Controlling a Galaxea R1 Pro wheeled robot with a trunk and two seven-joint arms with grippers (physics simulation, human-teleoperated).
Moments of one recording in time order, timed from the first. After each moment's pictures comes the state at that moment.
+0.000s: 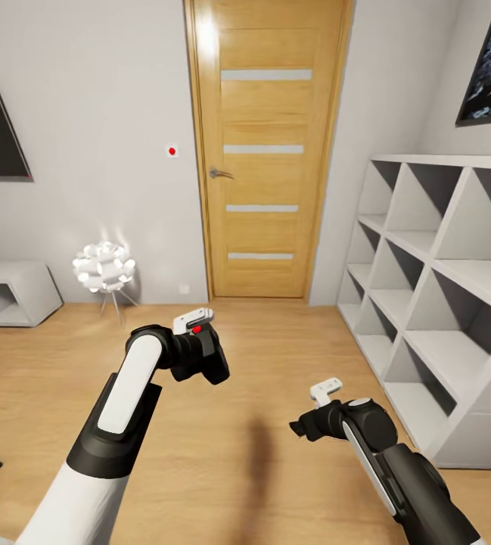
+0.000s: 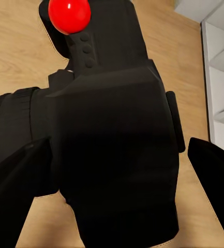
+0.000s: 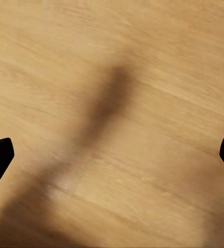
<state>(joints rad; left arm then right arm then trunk) -0.67 -0.11 -0.28 -1.61 1.22 0.97 1.13 -0.40 -0.11 0.28 -1.46 0.02 1.04 0.26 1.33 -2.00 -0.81</state>
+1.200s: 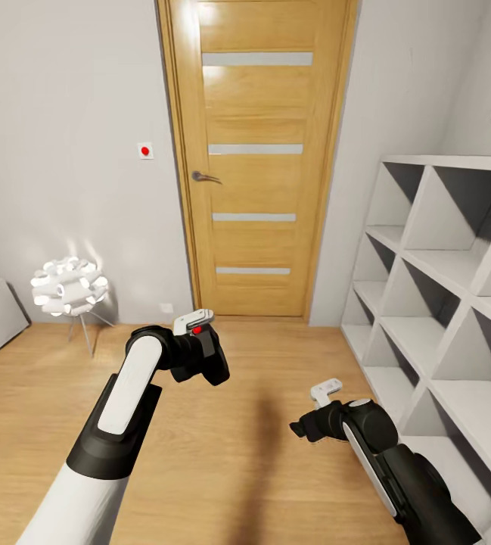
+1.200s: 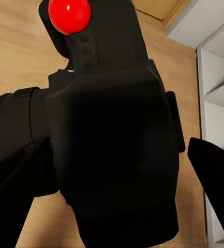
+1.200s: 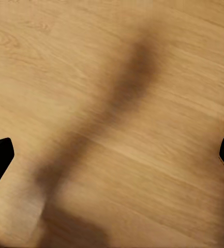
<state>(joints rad) -0.67 -0.11 -0.28 -1.61 1.22 0.97 1.13 -0.40 -0.11 0.28 -1.46 0.02 1.04 0.26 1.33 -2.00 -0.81</state>
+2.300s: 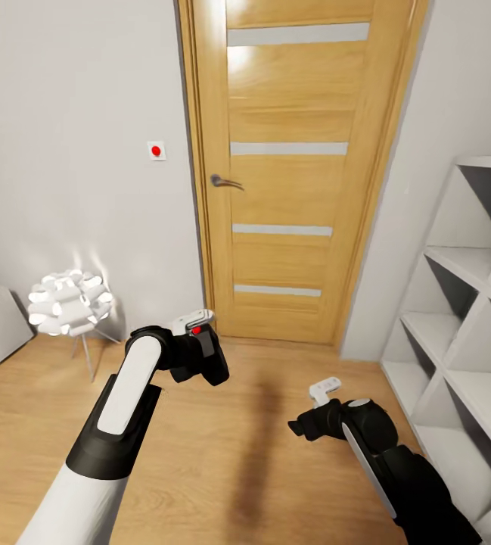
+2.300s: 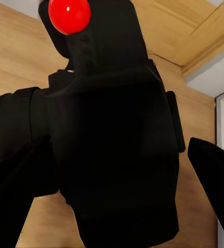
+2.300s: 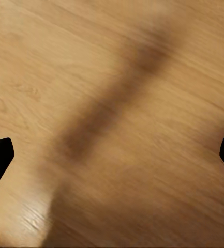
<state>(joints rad) -0.66 -0.11 -0.27 -1.61 1.22 0.96 1.13 -0.40 -0.11 0.29 -1.49 0.03 1.04 0.25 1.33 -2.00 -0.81</state>
